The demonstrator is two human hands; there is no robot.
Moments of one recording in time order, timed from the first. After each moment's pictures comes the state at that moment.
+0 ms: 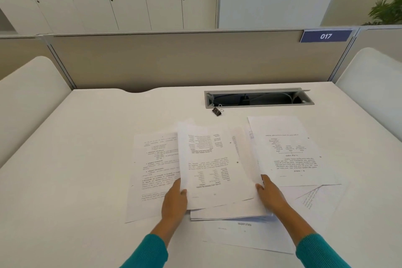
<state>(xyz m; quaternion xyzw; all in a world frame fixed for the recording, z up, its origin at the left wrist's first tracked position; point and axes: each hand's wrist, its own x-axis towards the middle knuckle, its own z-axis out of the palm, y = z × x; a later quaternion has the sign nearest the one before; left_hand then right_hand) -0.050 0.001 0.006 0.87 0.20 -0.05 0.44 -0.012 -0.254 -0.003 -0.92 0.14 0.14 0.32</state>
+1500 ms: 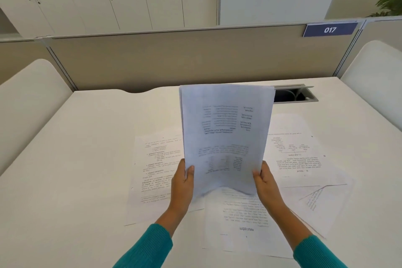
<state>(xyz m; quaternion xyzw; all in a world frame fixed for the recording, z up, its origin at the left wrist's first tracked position) -0.035 -0.022 0.059 0.78 0.13 0.05 0.61 -0.020 -0.225 0.035 -0.80 0.05 0.00 0.60</state>
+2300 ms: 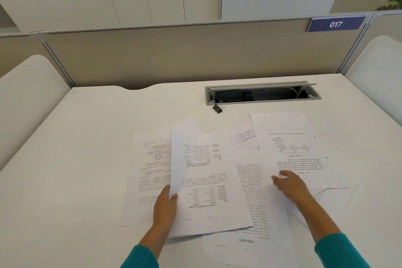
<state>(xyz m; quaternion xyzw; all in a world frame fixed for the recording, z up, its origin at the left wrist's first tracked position) -0.055 0.012 0.013 0.81 0.29 -0.07 0.50 0.007 -0.297 0.031 -0.88 0.24 0.15 0.38</state>
